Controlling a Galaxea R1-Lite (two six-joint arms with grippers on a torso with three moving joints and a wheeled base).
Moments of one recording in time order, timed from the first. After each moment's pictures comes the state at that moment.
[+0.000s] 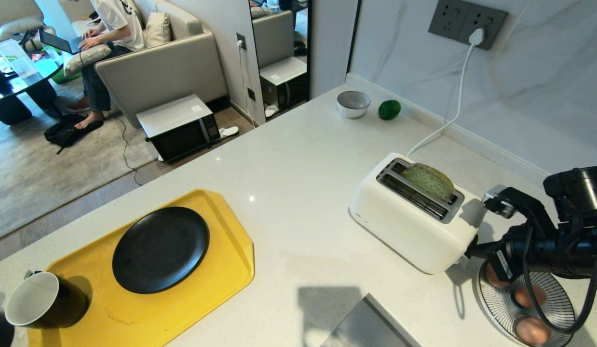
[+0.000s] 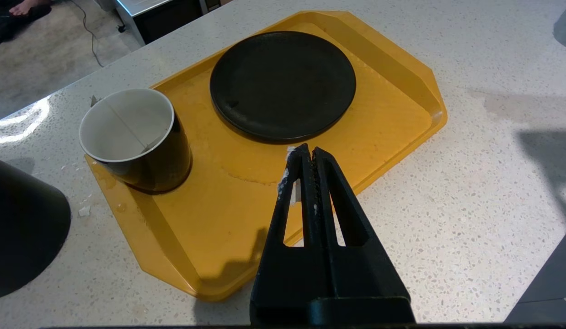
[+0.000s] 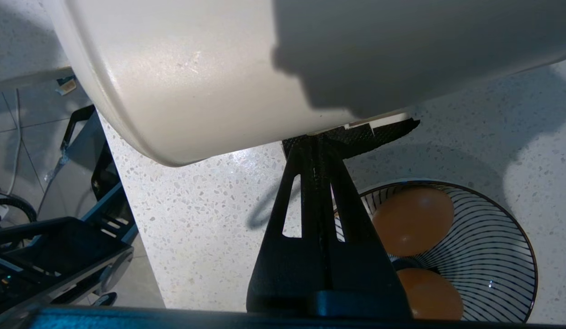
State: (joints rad) left arm 0.00 0.00 0.00 -0.01 0.00 0.01; right arm 0.04 1.59 -0.79 -0.01 0.21 -0.37
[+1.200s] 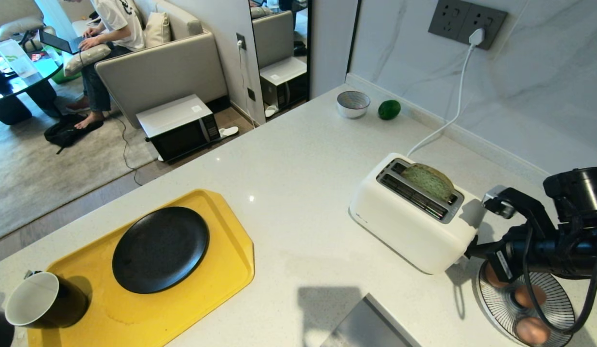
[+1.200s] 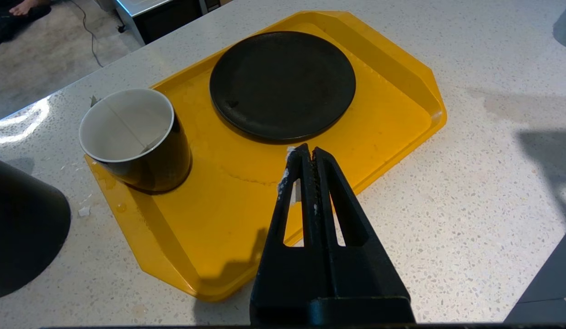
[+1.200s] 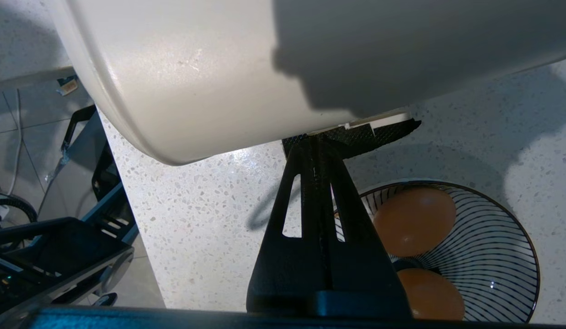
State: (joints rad) left arm 0.00 0.00 0.00 -0.01 0.00 0.01; right arm 0.04 1.59 -0.78 -0.01 0.21 -0.37
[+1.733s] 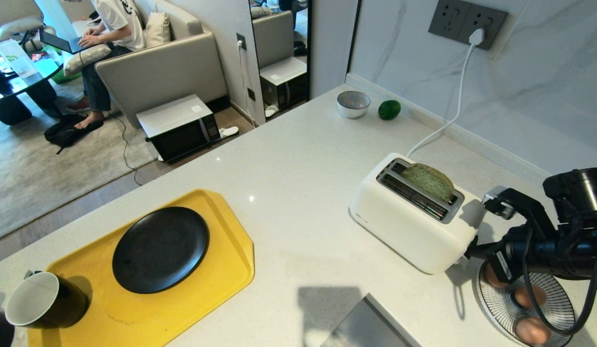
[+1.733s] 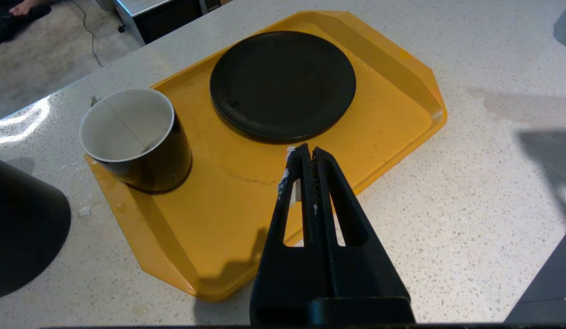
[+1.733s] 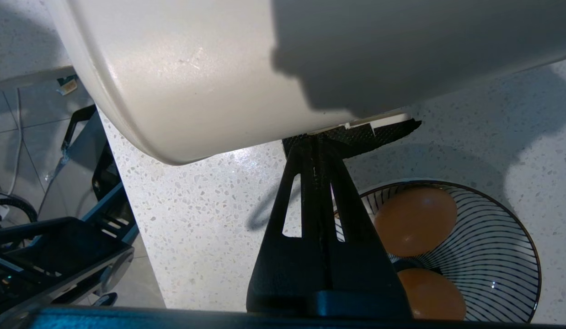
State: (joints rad) left arm 0.00 0.00 0.00 -0.01 0.00 0.01; right arm 0.04 1.59 -0.78 -0.01 0.21 -0.37
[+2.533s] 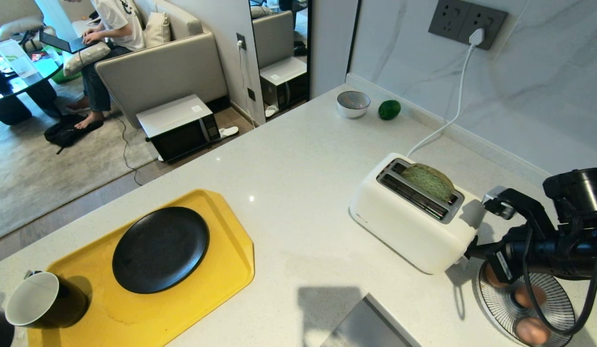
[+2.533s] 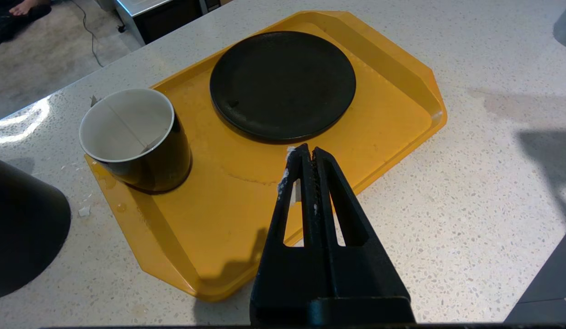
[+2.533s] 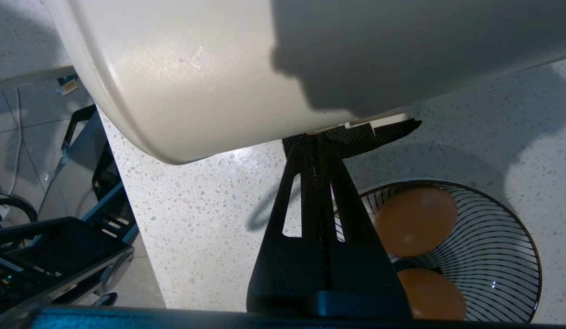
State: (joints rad) left arm 0.00 0.00 0.00 -0.01 0.00 0.01; right arm 0.04 1.59 -0.78 -0.01 0.21 -0.37
